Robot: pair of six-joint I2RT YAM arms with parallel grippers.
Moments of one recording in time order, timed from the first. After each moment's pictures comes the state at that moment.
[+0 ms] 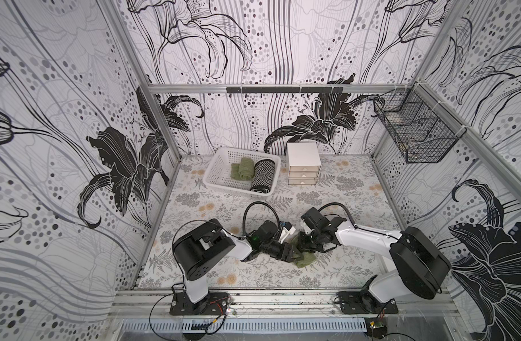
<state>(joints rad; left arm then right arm) -0.82 1.74 0.57 0.57 0.69 -0.79 0.73 1.51 0.77 -0.45 -0.31 0.76</state>
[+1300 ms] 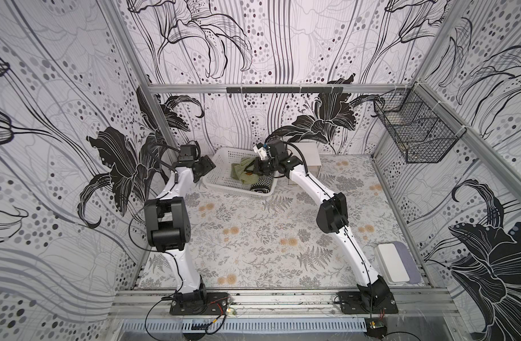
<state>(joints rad) 0.18 1.96 1.63 -0.49 0.12 -0.56 0.58 2.68 2.66 -0.55 -0.69 0.70</state>
